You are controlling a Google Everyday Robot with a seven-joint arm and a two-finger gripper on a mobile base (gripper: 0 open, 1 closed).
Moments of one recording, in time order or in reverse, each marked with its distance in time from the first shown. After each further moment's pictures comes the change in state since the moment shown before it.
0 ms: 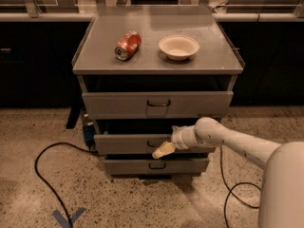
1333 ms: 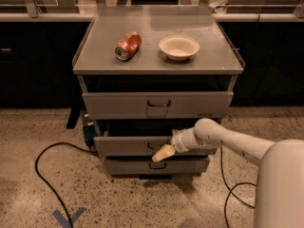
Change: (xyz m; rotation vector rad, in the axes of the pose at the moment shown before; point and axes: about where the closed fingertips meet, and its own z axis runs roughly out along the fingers) arm 0.018 0.008 0.005 -0.041 0.047 0.062
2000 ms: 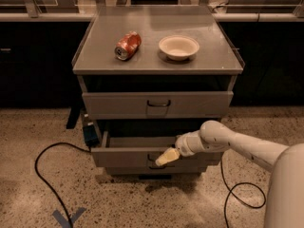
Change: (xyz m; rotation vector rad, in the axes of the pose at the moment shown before) arm 0.012 0.018 -0.022 -0.029 0.013 0.063
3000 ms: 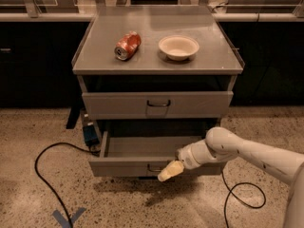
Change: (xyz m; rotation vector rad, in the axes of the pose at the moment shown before) arm 0.035 0.062 -0.025 -0.146 0.062 0.073
